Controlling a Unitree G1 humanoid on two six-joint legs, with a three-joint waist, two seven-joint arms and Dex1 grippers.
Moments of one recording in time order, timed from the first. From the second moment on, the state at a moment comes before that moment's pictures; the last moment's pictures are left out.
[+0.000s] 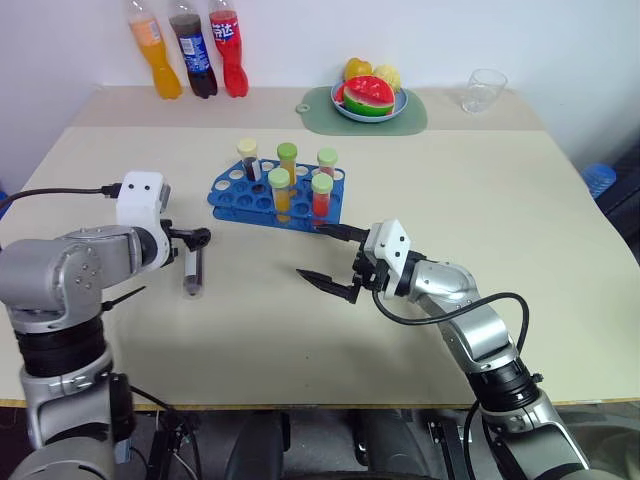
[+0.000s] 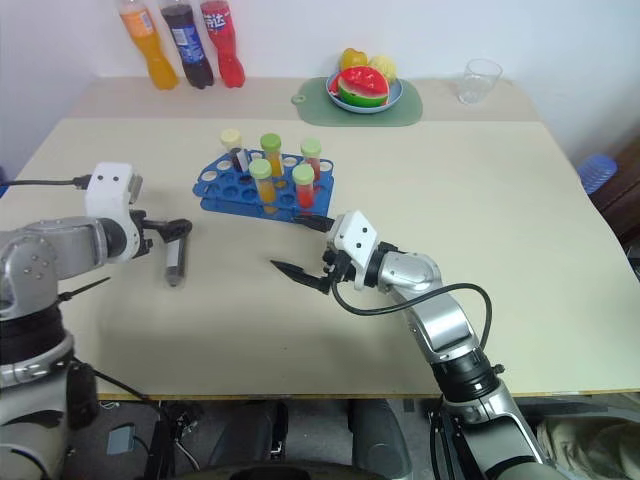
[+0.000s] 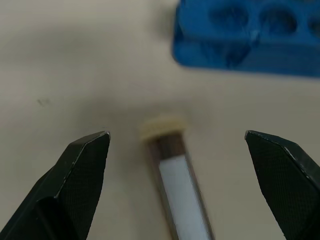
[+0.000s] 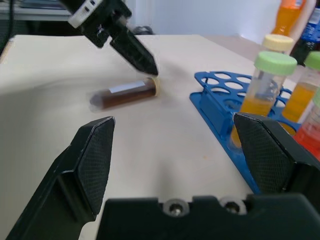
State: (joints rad) left arm -0.60 0.71 0.26 -0.24 -0.62 1.61 -0.06; right arm -0.39 -0.34 0.25 -0.18 0.22 0.21 0.81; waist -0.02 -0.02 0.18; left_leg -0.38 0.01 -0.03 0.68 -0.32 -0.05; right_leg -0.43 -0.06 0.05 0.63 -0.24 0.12
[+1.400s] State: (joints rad) left arm -0.57 0.20 -0.07 0.36 -0.03 -0.27 0.17; right arm -0.37 -0.33 0.26 -0.19 0.21 0.24 0.78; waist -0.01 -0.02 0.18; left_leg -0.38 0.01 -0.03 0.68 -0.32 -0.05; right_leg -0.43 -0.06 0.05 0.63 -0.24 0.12
